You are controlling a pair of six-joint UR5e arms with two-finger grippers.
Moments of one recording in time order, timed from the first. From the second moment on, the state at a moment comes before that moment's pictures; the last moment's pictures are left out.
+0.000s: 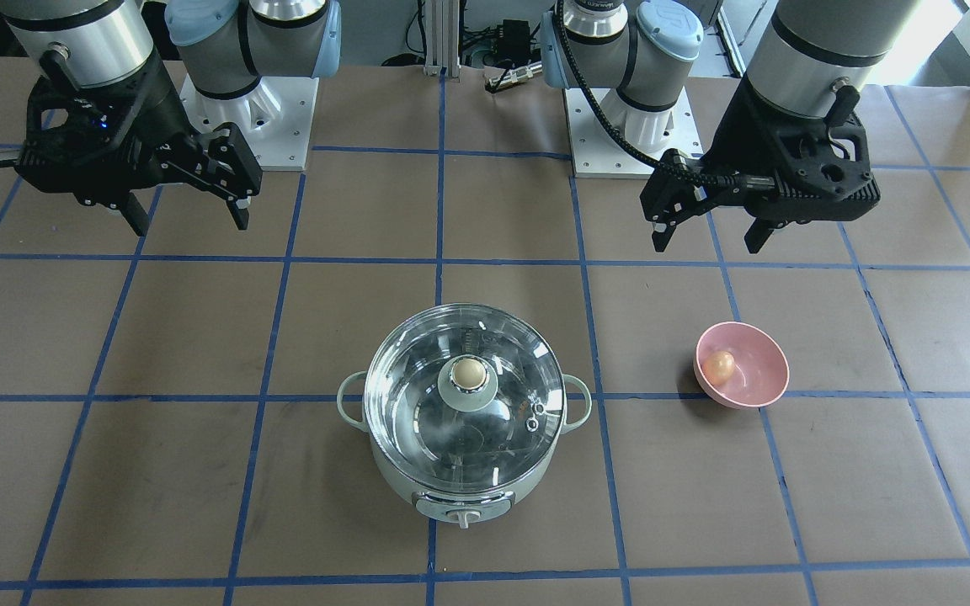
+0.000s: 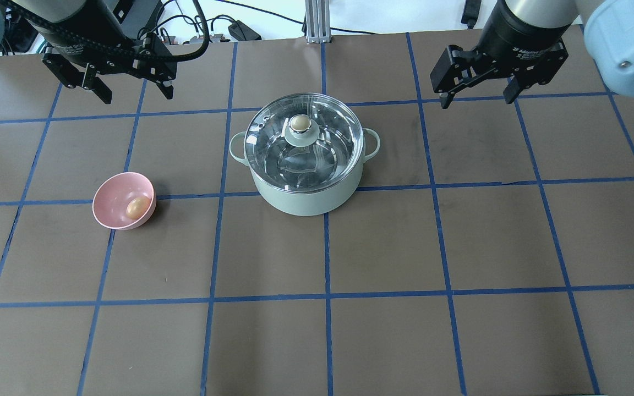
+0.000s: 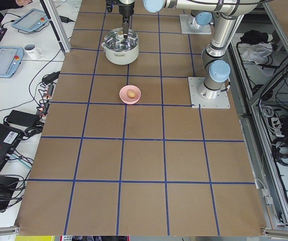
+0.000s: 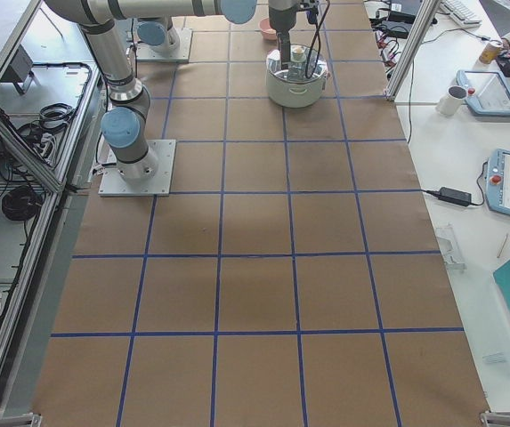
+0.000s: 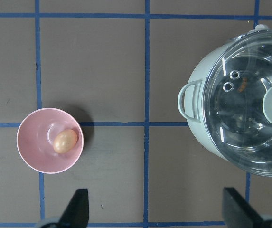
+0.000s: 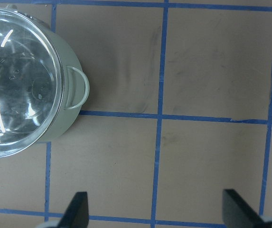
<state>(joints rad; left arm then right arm) -1.54 -1.63 -1.45 -1.56 1.55 0.02 1.58 -1.57 1.54 -1.64 -1.53 -0.05</state>
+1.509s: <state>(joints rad) -1.30 -1.91 -1.66 -1.32 1.62 0.33 1.74 -1.35 1.43 -1.80 -1.56 0.27</state>
